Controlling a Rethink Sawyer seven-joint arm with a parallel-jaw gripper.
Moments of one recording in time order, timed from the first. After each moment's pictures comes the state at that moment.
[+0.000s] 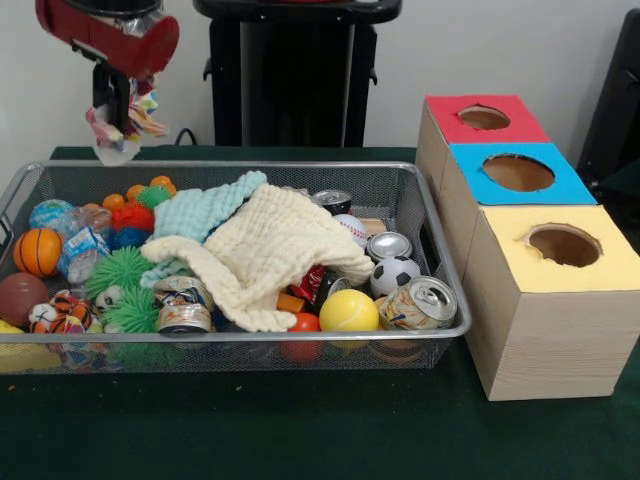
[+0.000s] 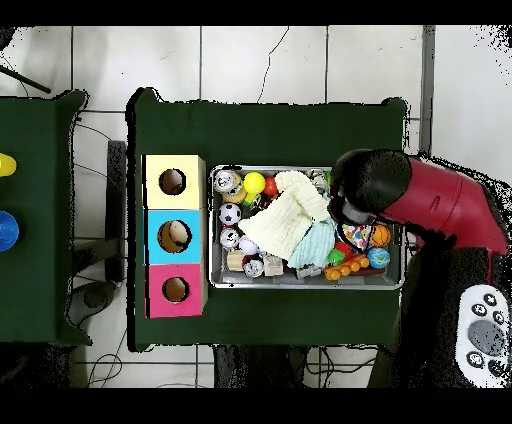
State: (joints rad) arm -0.34 -0.64 -0.17 1.26 -0.13 1.00 1.85
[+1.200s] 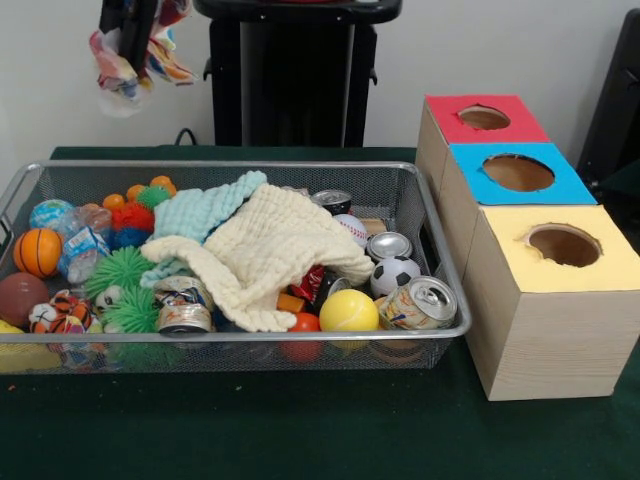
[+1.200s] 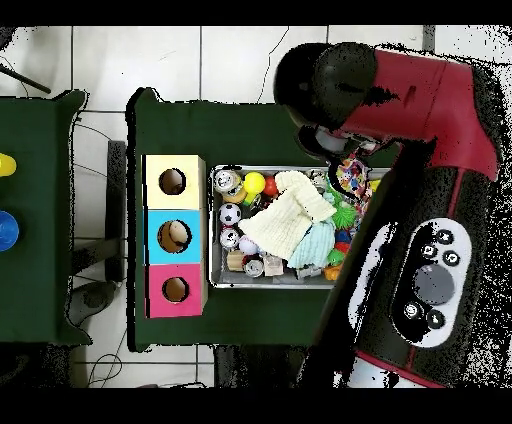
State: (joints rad) arm -0.19 -0.50 -0.28 0.76 -0.12 1.33 1.90
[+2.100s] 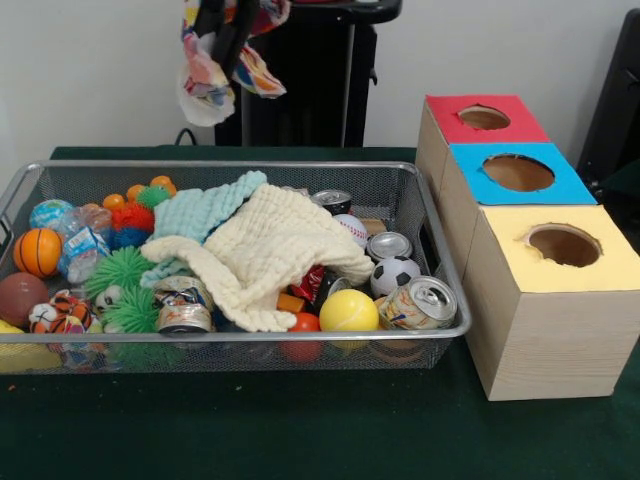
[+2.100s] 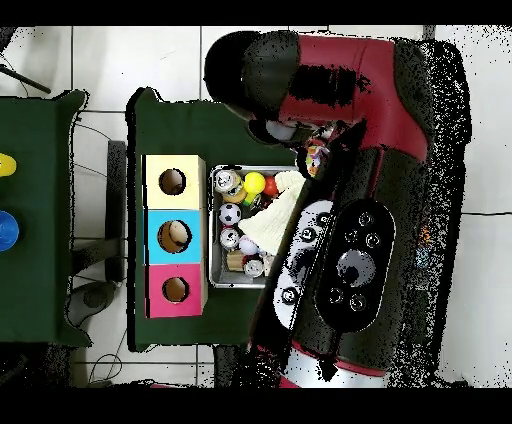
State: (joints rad) arm -0.09 -0.46 -0.34 0.70 -0.11 1.33 2.00
